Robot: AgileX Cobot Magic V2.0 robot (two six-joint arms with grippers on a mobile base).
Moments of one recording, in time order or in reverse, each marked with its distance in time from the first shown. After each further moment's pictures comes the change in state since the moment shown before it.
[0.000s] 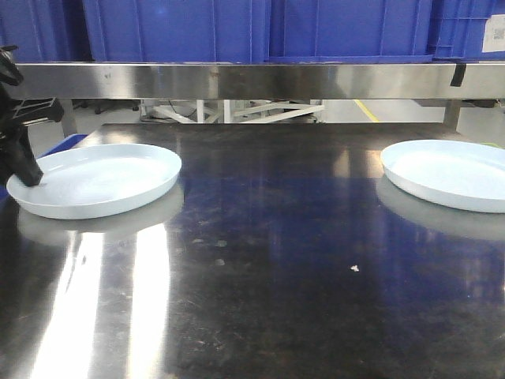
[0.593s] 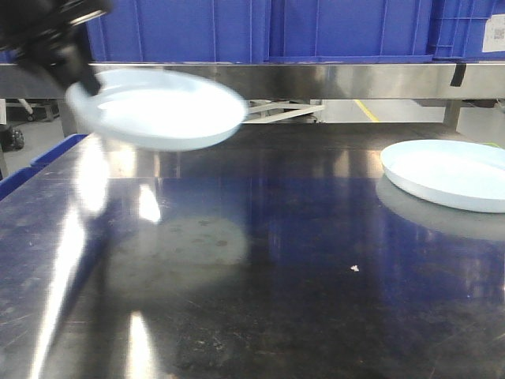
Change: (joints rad) left arm -0.136 -0.015 -0.346 -0.083 0.264 0.000; right arm 0.000 0.000 0.000 0.000 0.000 0.000
